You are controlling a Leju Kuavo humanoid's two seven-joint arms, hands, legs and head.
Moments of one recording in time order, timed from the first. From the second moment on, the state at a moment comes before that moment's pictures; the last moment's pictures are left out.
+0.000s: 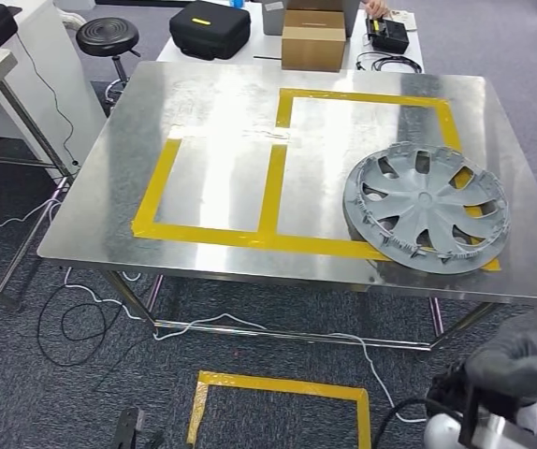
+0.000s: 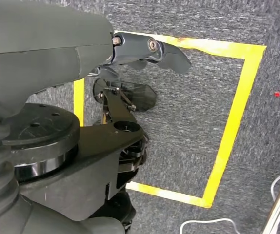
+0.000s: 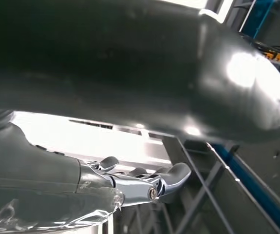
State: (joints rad) left arm -0.05 -0.28 1.20 -0.23 -0.87 -0.17 -0.47; right arm -0.01 0.09 0.34 -2.02 0.65 -0.67 -0.47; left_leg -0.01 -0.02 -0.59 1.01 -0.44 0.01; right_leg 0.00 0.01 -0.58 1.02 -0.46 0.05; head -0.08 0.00
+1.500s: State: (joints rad) left arm -0.04 -0.30 1.26 -0.26 -0.80 -0.22 -0.41; right arm 0.35 0.19 0.37 -2.15 0.52 -0.67 -0.60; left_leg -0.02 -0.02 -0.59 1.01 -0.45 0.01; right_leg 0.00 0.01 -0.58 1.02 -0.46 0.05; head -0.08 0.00
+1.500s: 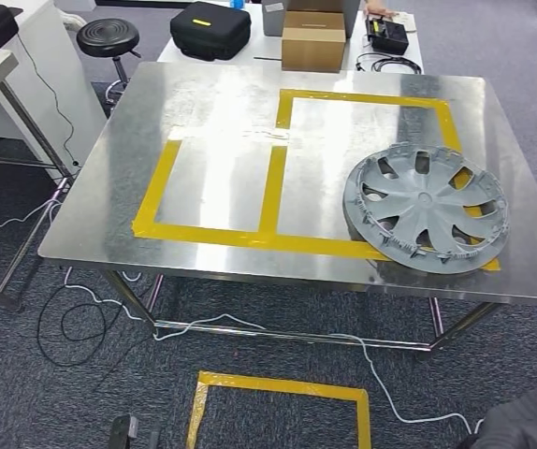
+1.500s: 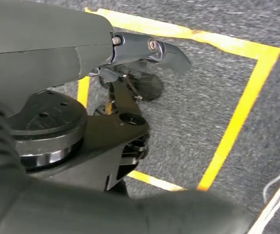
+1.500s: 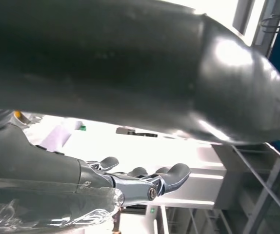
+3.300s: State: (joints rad) left arm -0.05 -0.30 1.28 -0.27 -0.81 -0.18 -0.43; right arm 0.32 0.19 0.35 -2.09 0.52 -0.67 -0.57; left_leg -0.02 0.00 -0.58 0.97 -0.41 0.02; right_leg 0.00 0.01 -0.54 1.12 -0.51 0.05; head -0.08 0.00
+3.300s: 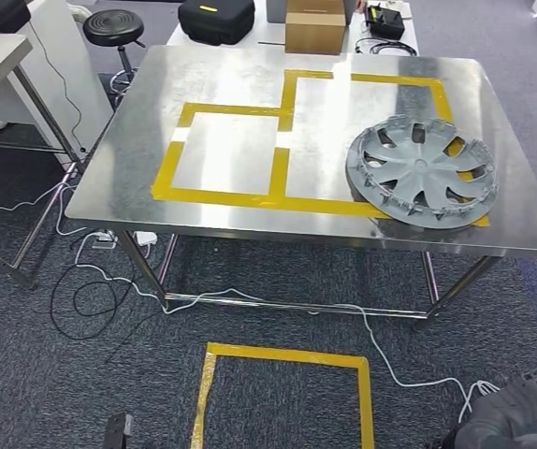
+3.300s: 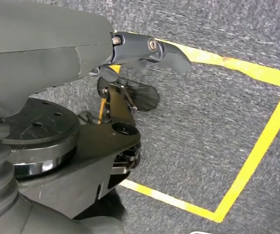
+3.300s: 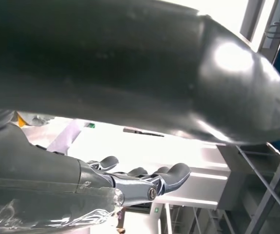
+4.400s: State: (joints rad) left arm -0.06 -0.29 1.29 -0.26 -0.81 -0.18 -0.43; right arm 0.32 0.20 0.34 -2.09 0.51 -0.67 -0.60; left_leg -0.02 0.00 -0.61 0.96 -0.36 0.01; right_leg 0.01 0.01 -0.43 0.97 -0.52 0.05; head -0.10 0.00
